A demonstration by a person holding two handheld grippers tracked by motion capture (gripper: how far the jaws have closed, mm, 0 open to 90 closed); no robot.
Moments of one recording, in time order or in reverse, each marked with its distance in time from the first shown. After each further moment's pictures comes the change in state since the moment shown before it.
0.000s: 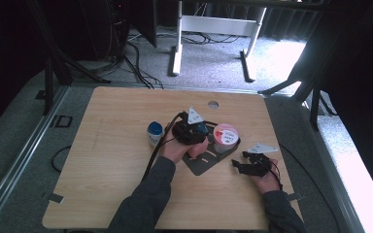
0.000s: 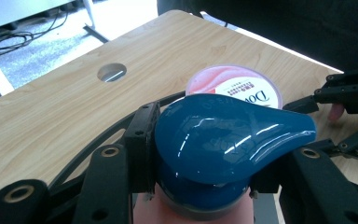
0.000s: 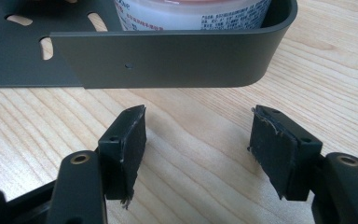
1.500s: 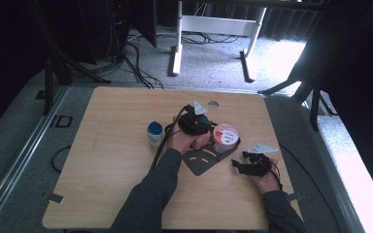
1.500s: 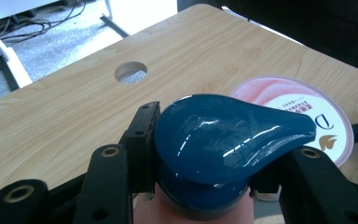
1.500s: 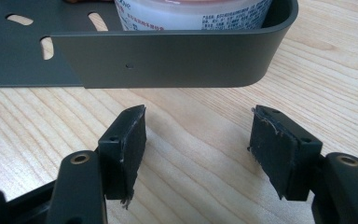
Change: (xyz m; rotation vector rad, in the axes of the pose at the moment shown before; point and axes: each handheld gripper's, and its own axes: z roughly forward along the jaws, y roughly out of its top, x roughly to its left) left arm 0.018 0.010 0.044 0.029 0.067 -0.045; right arm 0.000 0.000 0.000 0.001 0.001 -0.002
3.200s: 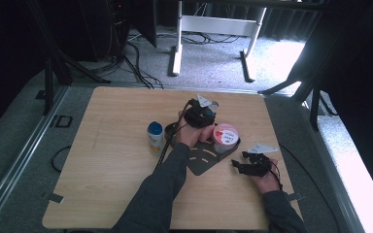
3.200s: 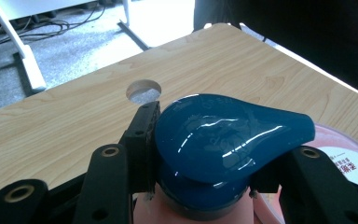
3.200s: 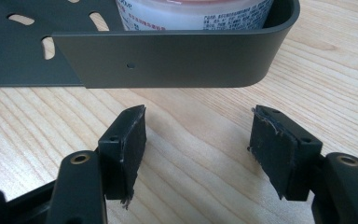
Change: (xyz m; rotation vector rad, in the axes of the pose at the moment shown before) left arm 0.005 0.015 0.031 -0.048 0.058 -0.092; right arm 0.000 0.000 0.000 0.000 0.002 -0.002
